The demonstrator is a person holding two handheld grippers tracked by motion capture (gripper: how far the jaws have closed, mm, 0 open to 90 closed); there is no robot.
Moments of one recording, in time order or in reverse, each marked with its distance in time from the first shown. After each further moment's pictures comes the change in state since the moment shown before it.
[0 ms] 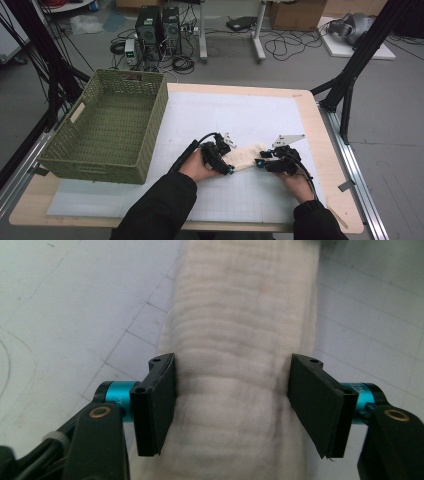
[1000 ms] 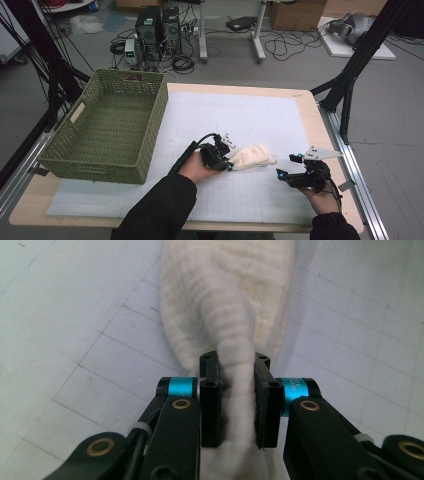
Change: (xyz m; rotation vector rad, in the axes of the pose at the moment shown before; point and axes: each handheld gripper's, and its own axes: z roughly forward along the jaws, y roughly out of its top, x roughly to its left) left arm 0.000 -0.003 -0.002 -0.036 -0.079 -0.024; right arm 0.012 -0.039 -0.074 -0.121 -0.120 0.067
